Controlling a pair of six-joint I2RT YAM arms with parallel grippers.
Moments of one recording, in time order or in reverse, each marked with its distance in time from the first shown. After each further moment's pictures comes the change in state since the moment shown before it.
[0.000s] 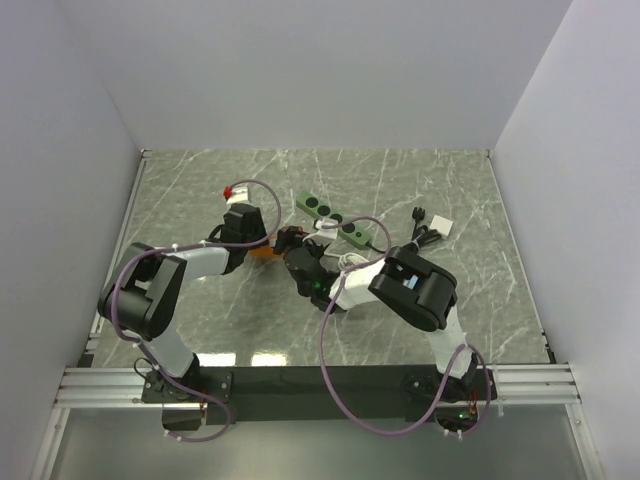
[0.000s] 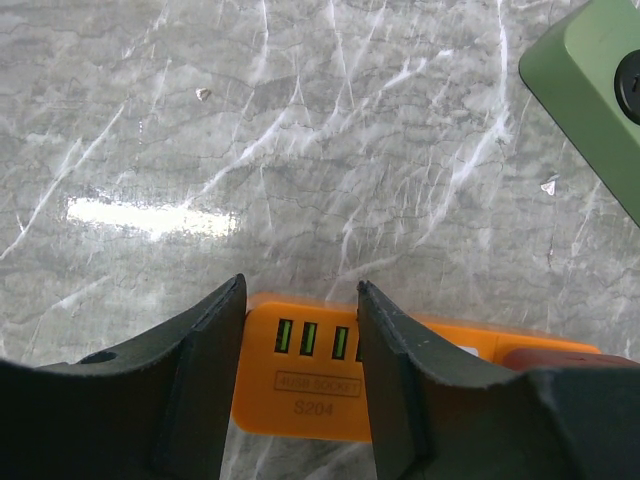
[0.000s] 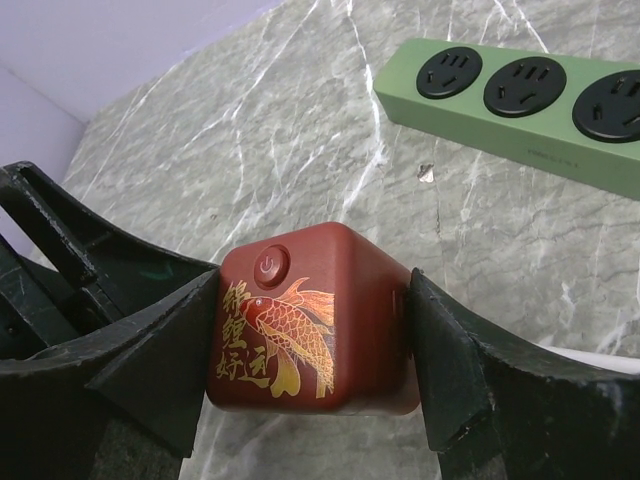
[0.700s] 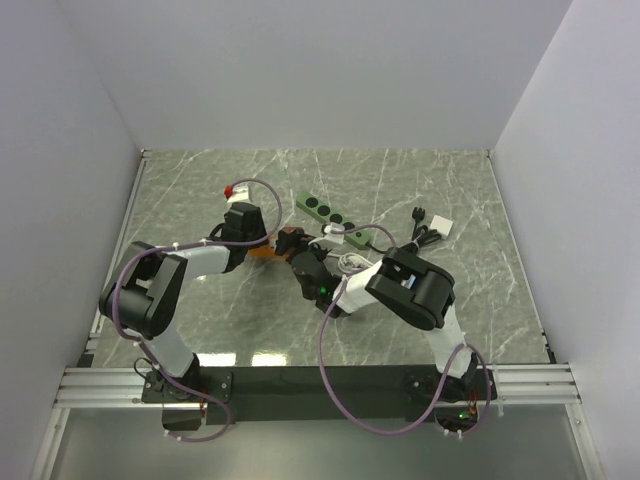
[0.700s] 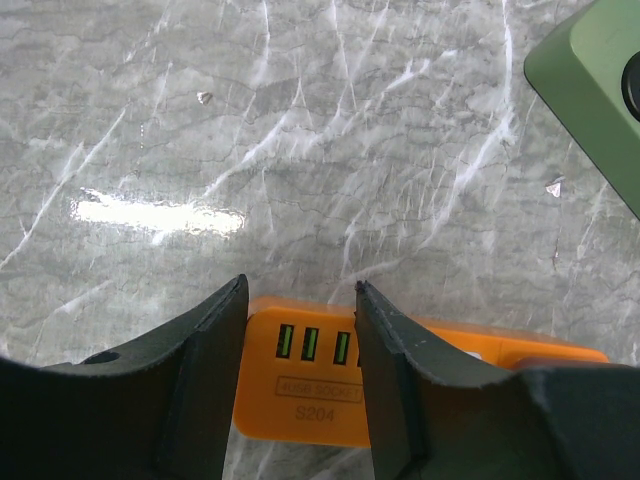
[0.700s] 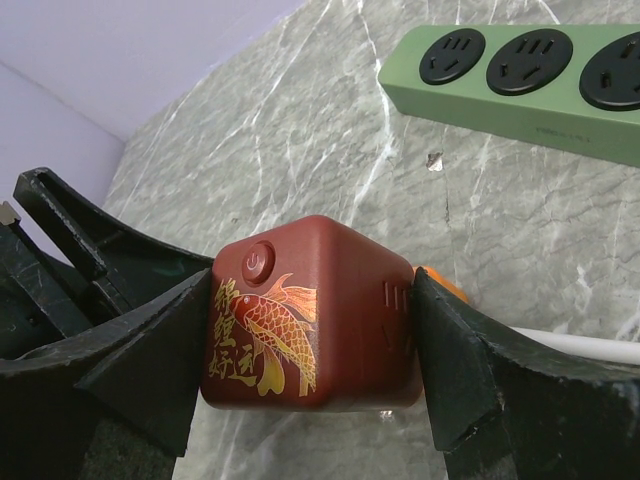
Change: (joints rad) left arm 0.000 0.010 0.016 -0.016 -0.004 0.008; right arm -0.005 0.017 -0.066 0.124 -0.023 0.080
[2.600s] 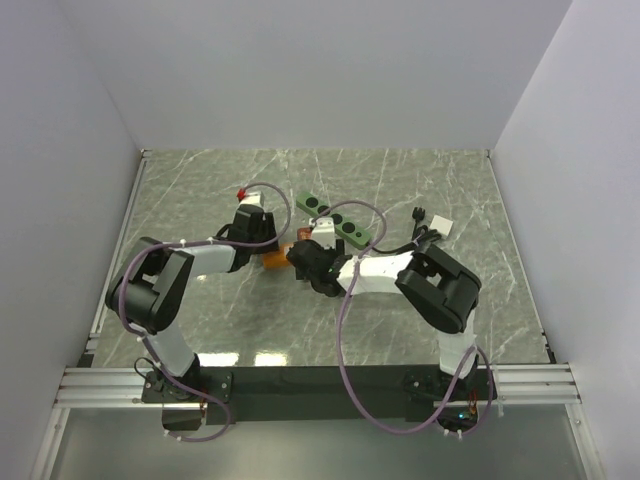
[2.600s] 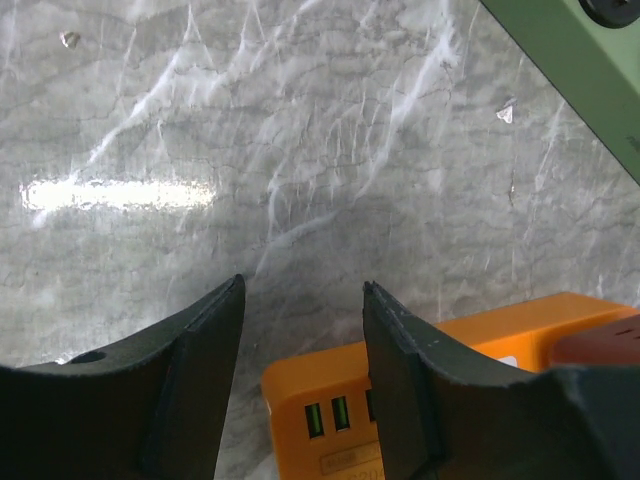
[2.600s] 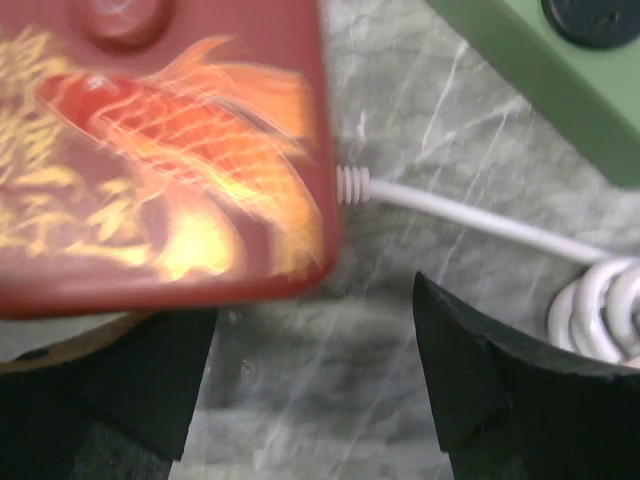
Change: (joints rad) left arm -0.025 0.039 0.022 -0.027 0.111 0.013; right arm -0.060 -0.192 0.140 -0.950 -0.184 -0.151
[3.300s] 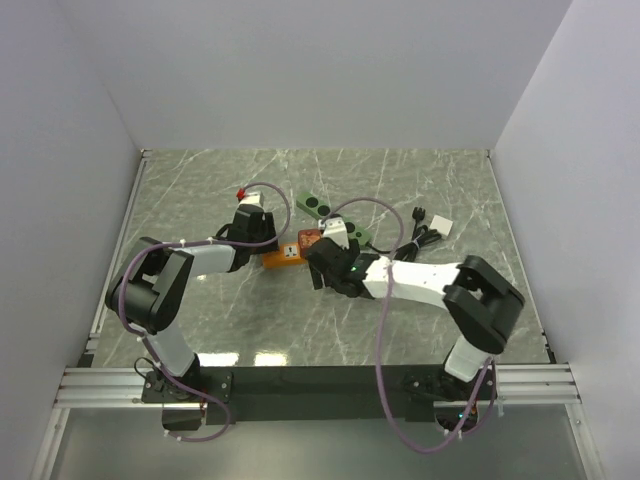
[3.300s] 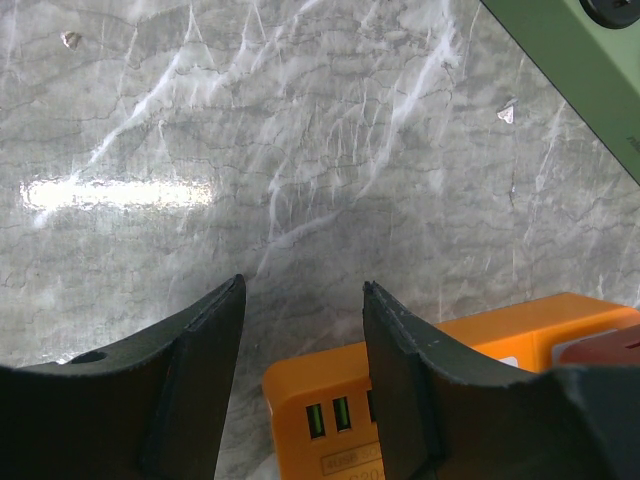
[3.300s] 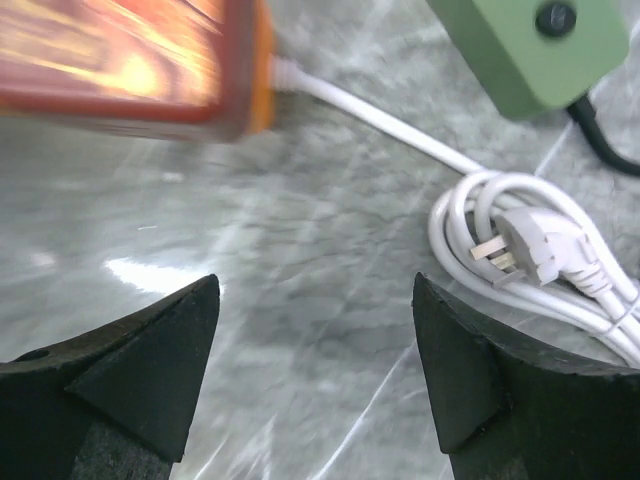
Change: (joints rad) left arm -0.001 0.001 -0.001 0.000 0.007 -0.001; right arm -0.017 -0.241 -0.092 -0.223 -0.108 -0.132
